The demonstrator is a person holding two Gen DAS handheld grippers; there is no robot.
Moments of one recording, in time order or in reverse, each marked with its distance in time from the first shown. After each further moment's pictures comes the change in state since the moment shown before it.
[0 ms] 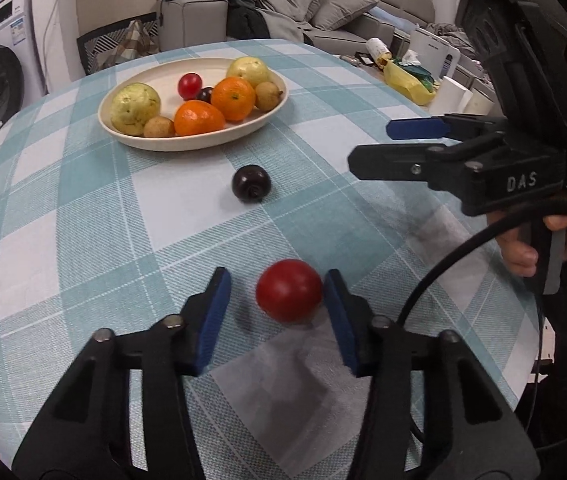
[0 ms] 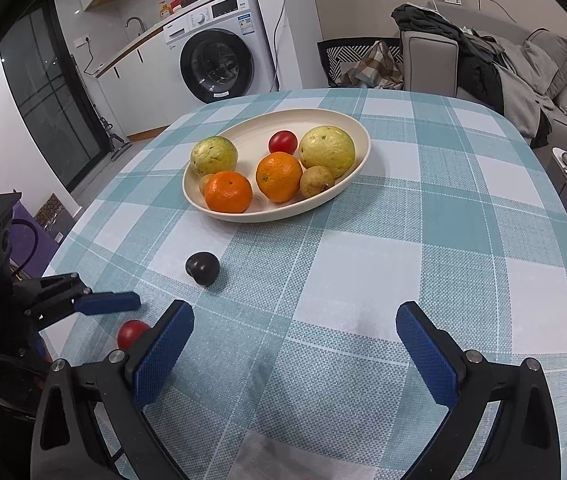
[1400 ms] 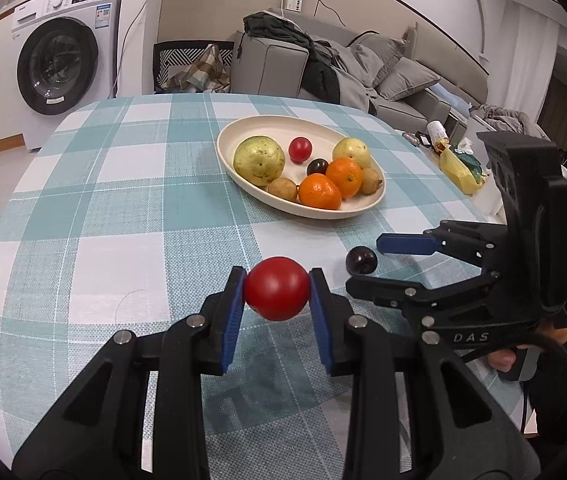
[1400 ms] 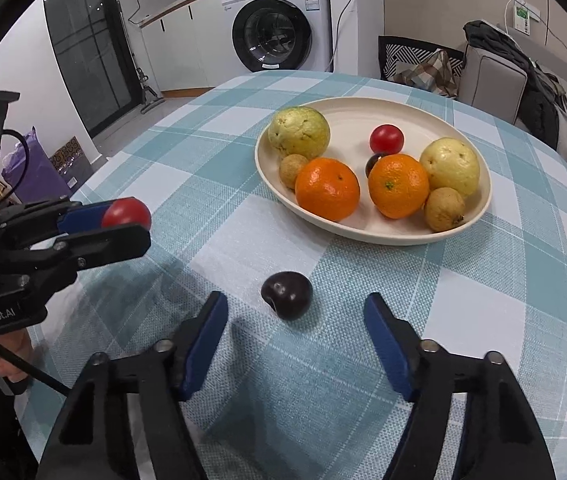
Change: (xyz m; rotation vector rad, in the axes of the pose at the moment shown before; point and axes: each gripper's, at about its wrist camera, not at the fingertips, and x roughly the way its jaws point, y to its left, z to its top) left arm -0.046 0.075 0.004 -0.242 -0.202 0.113; right arm 0.056 0.068 0.015 -0.195 0.067 0.056
